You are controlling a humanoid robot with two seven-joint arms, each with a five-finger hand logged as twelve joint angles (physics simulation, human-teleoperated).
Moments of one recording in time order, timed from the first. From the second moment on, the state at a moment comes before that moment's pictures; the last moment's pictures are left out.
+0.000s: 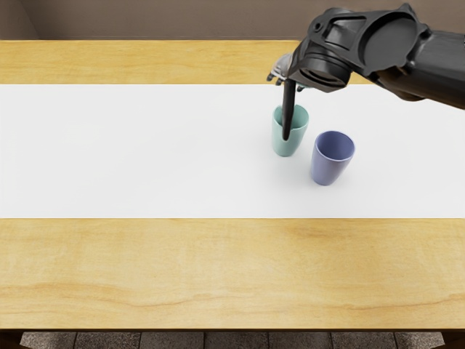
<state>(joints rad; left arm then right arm) -0.08 0.00 0.48 -0.21 0.22 0.17 0.44 1.76 -0.07 -0.50 0.80 -0.12 0.16 -0.61</state>
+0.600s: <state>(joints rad) -0.08 0.00 0.48 -0.21 0.22 0.17 0.44 1.74 -0.03 -0.62 0.86 -0.12 -0.02 -0.61</state>
